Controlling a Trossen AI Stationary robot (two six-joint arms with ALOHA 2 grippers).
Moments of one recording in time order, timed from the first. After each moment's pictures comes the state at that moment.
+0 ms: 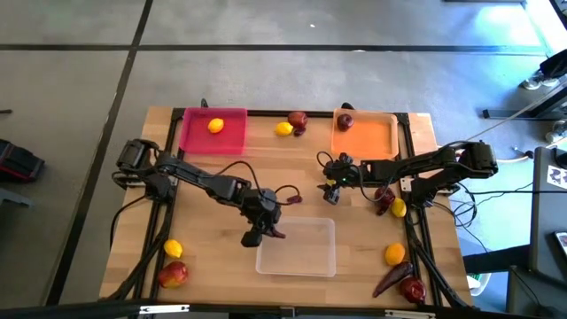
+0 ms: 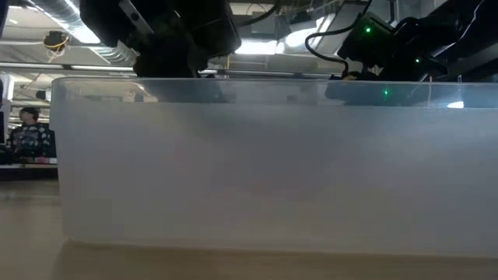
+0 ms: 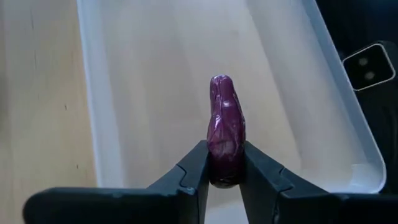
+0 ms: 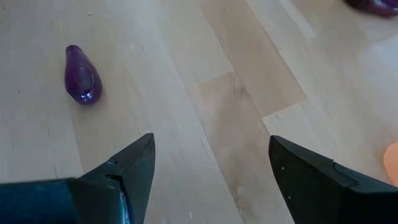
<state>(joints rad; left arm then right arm) -0.17 1.72 0.99 -0.15 0.31 -0.14 -0.07 1.42 0.61 -0.06 0.22 0.23</state>
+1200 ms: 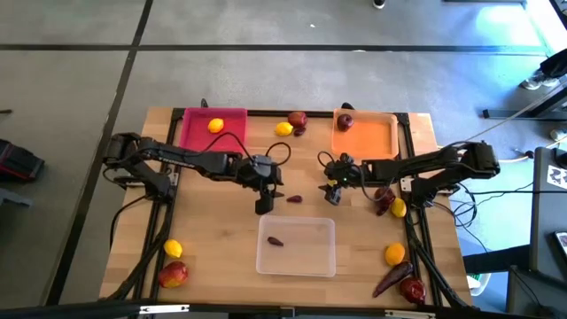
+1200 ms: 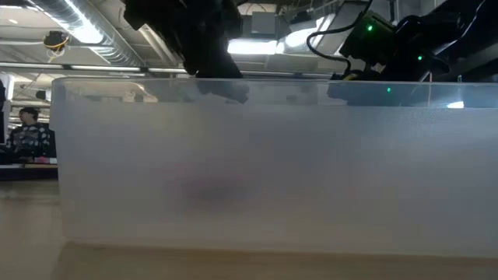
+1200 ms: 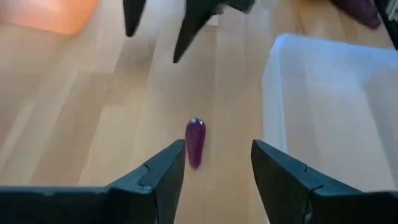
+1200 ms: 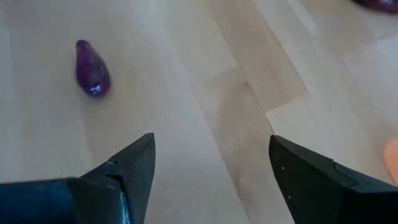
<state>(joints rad) 0.01 1.56 1.01 -0.19 0.00 -0.13 -0.07 1.38 0.61 -0.10 0.20 0.23</state>
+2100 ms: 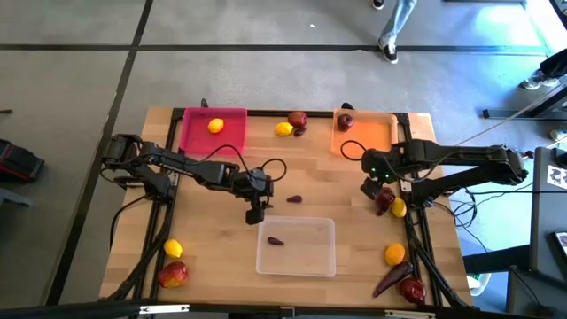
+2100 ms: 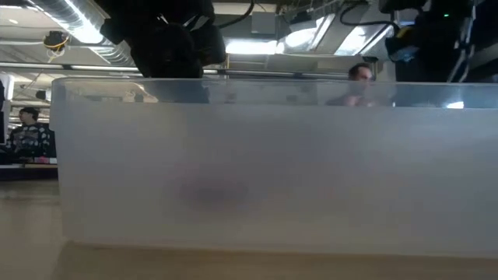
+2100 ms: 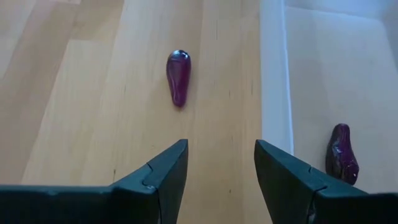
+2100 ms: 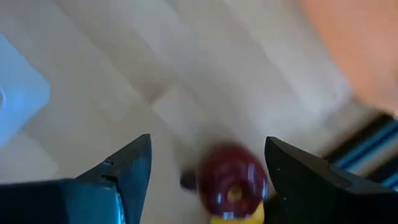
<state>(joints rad) -0.05 1.56 0.88 -0.18 -0.01 -0.16 -0.07 1.07 0.96 -1.27 0.06 0.66</state>
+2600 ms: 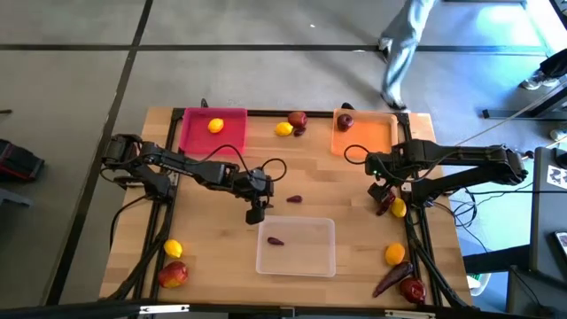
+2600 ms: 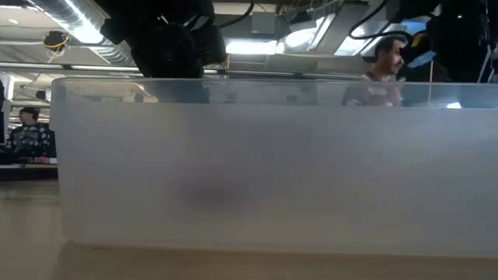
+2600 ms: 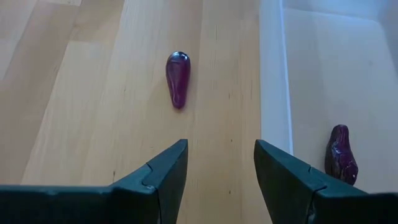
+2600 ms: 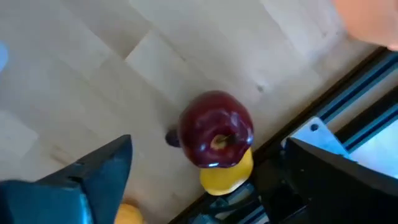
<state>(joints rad) -0.05 1.56 0.88 -0.18 -0.01 -0.16 -0.07 1.07 0.95 -1.42 -0.01 0.73</state>
